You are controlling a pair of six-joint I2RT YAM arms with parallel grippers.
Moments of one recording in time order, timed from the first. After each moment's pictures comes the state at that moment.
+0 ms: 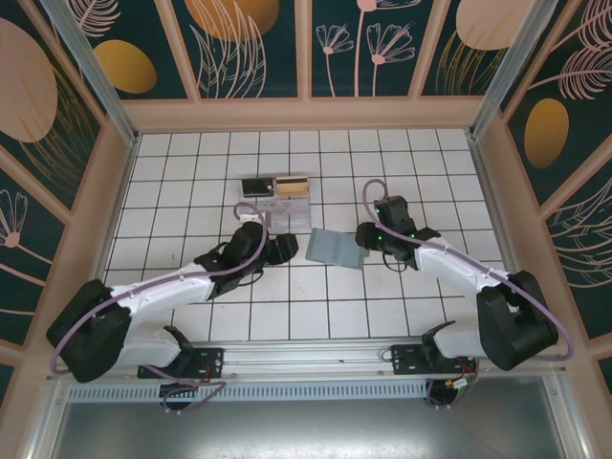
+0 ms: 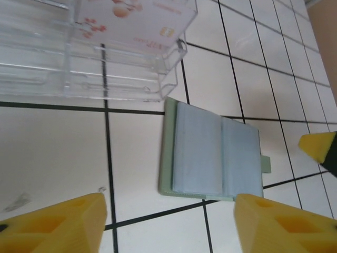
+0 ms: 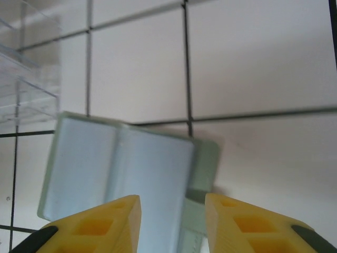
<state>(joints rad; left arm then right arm) -0.78 1.33 0.61 0.08 -0.06 -0.86 0.45 1.32 0.67 -0.25 -0.05 0.57</state>
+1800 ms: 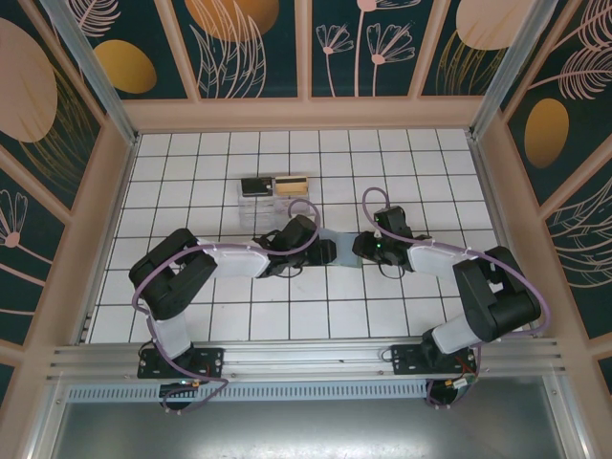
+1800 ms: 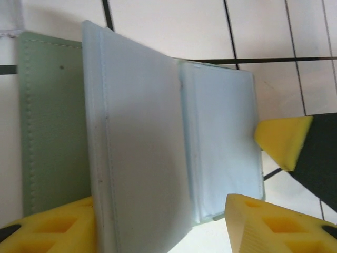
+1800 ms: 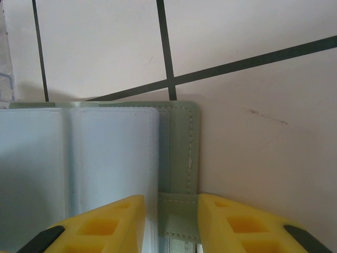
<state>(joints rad) -0.87 1.82 0.91 0.14 0.09 -0.85 0.42 1.49 0.59 -0.06 -0.19 0.65</state>
